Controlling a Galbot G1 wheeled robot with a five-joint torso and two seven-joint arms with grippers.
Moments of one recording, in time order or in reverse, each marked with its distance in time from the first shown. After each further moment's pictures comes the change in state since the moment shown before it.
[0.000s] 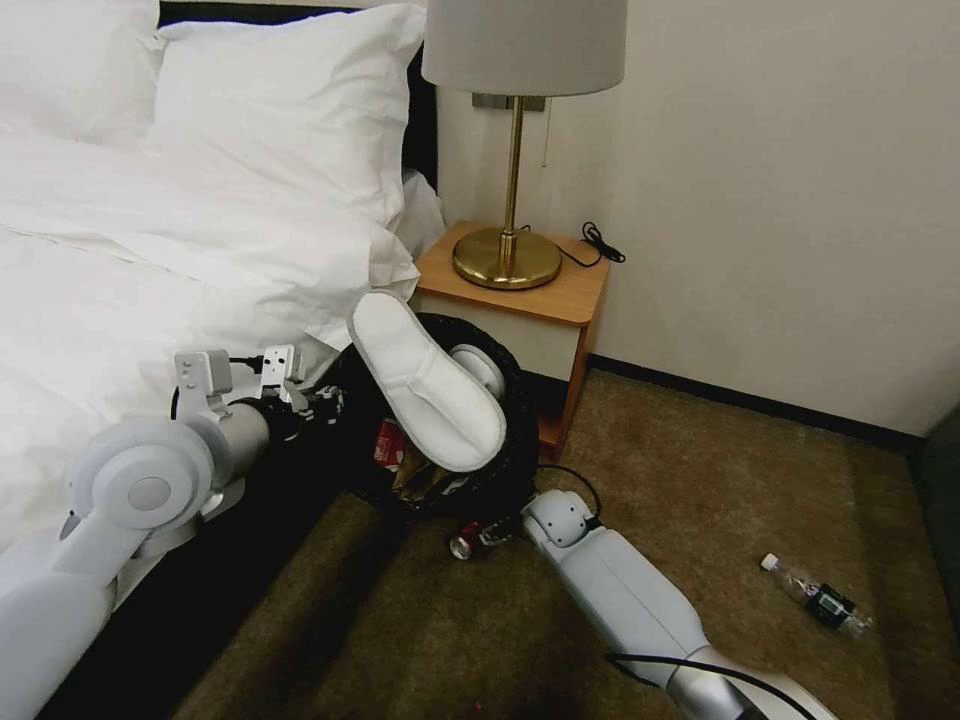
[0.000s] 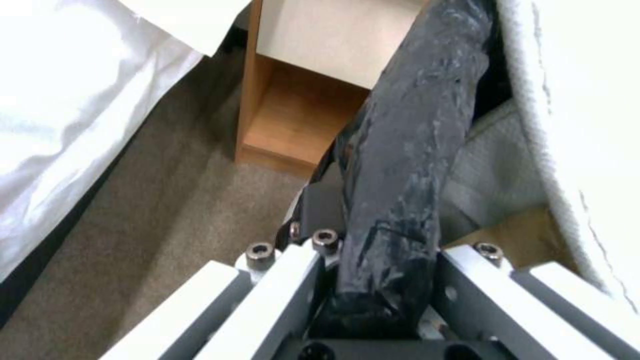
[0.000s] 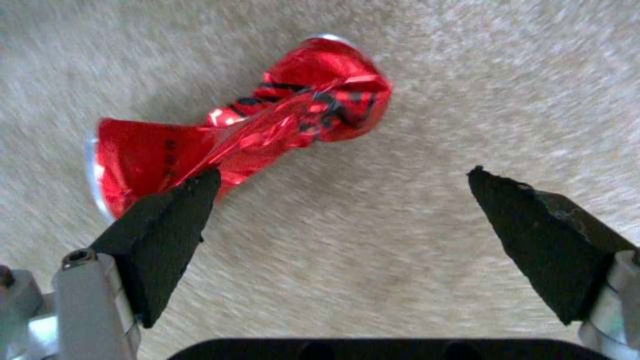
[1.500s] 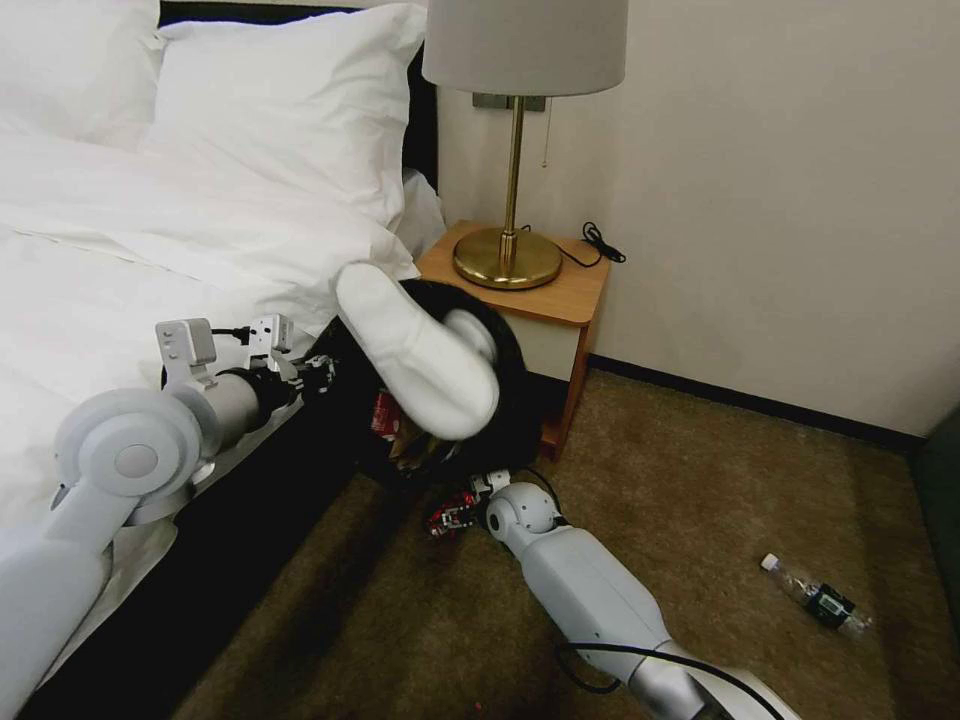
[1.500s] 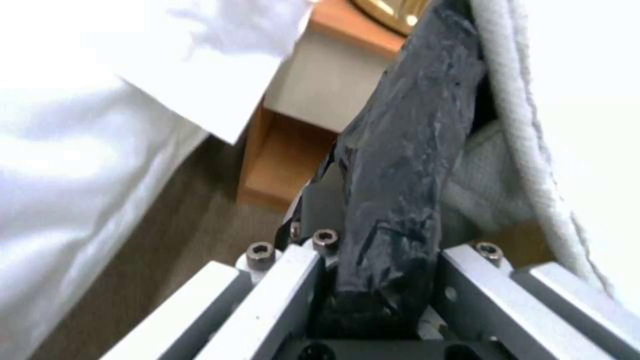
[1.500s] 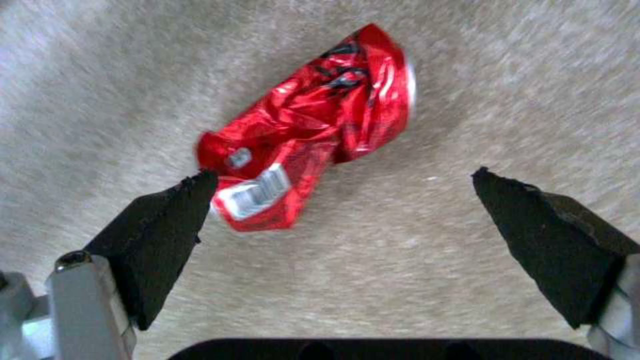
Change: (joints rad) left arm -0.086 -0.014 -0.024 0.053 -0.018 -0.010 0.021; right arm 0.005 0.084 0.038 0.016 0.272 0.000 0.204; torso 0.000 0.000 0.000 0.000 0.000
